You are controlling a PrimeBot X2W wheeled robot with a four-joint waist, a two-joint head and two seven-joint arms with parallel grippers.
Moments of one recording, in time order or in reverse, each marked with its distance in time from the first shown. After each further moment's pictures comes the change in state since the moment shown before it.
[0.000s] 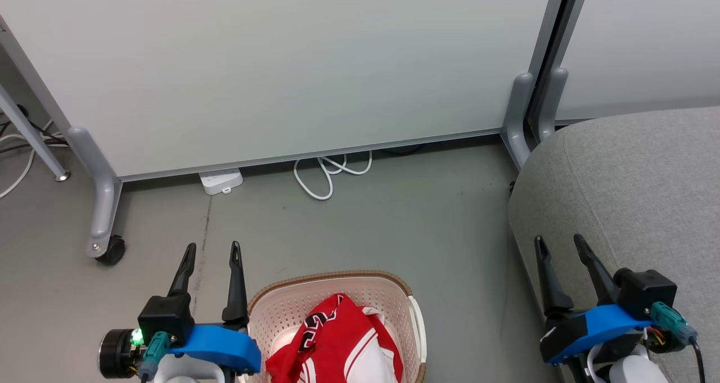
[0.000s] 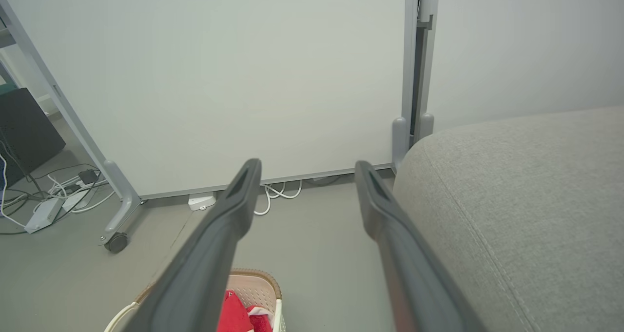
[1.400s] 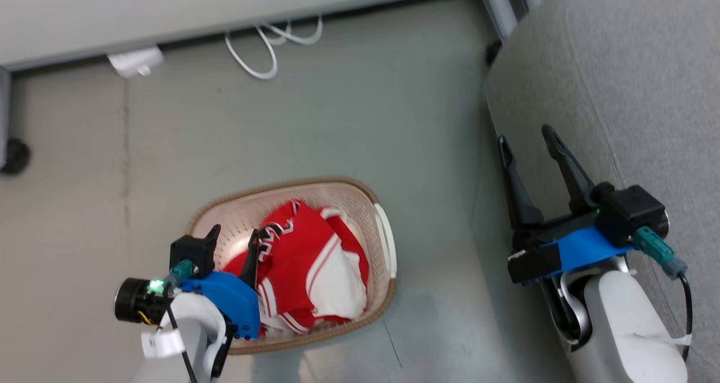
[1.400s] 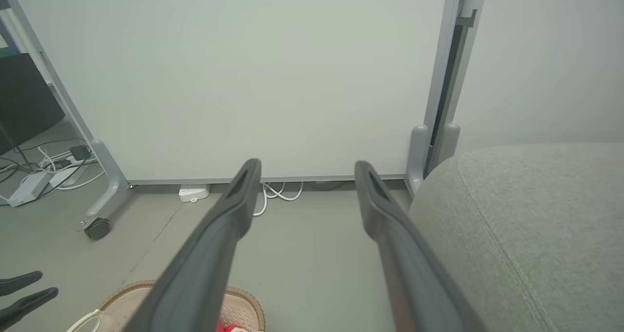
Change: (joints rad) left arm -0.287 0.029 -0.061 0.442 0.033 -0.114 0.072; right arm -0.201 -0.002 0.111 -0.115 -0.064 0.001 -0.025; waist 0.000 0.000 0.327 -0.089
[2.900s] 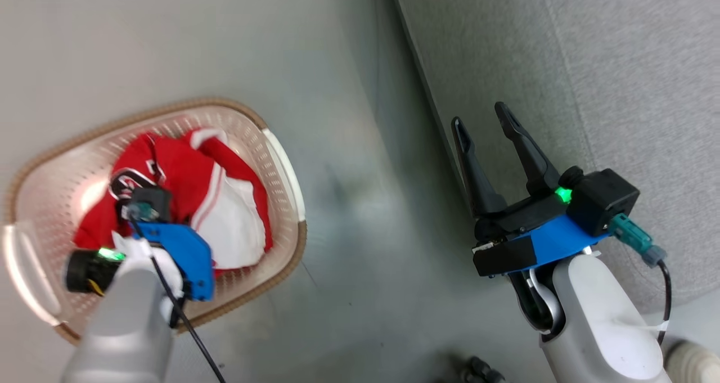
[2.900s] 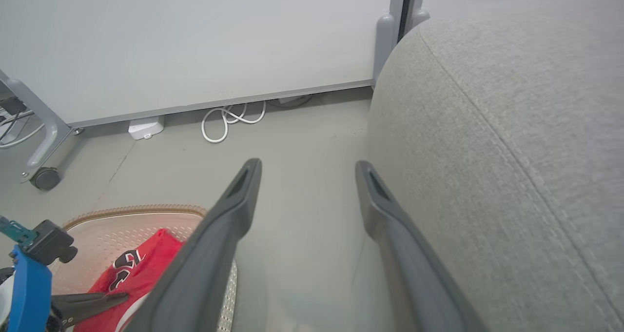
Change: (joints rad) left arm -0.329 0.099 -0.084 0.416 -0.076 0.007 0.175; right arm -0.086 -0.001 0.158 -0.024 0.136 0.000 -0.040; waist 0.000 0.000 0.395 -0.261
